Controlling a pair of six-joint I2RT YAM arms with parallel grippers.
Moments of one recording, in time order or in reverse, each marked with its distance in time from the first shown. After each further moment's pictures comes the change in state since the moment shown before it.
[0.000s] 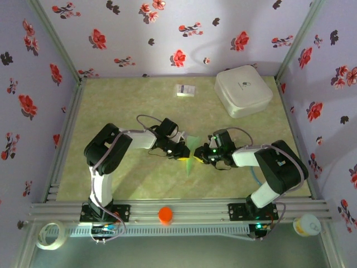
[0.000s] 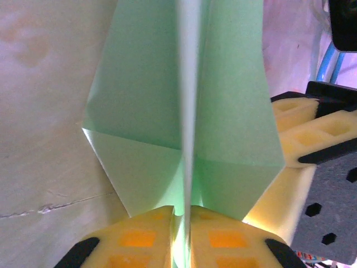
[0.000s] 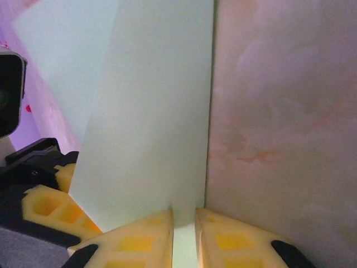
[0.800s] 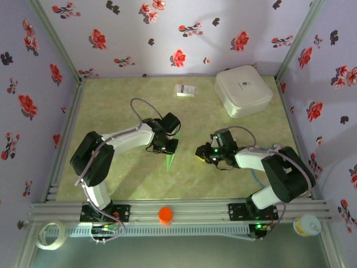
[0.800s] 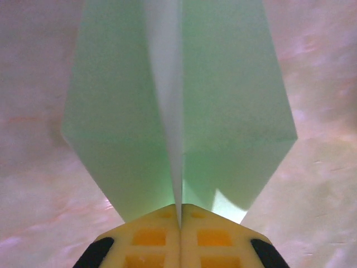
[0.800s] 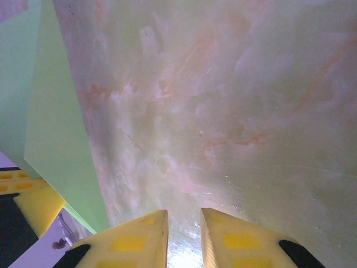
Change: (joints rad) left arm -0.066 -0.185 0.172 -0.620 -0.672 0.118; right arm 0.000 -0.096 0.000 -0.100 0.054 -0.013
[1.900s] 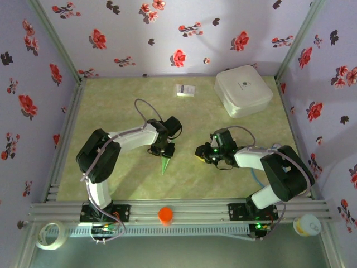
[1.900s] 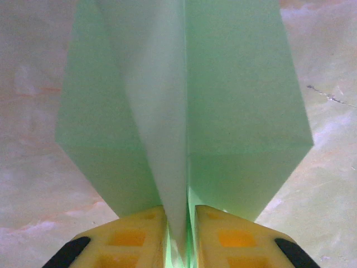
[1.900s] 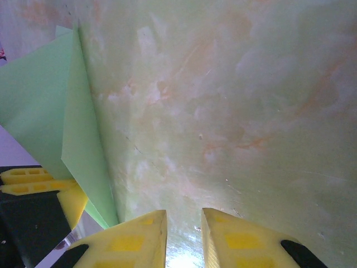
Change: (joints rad) left arm -0.013 0.066 0.010 -0.066 -0.066 0.007; right arm 0.003 0.014 0.010 -0.001 0.000 0.000
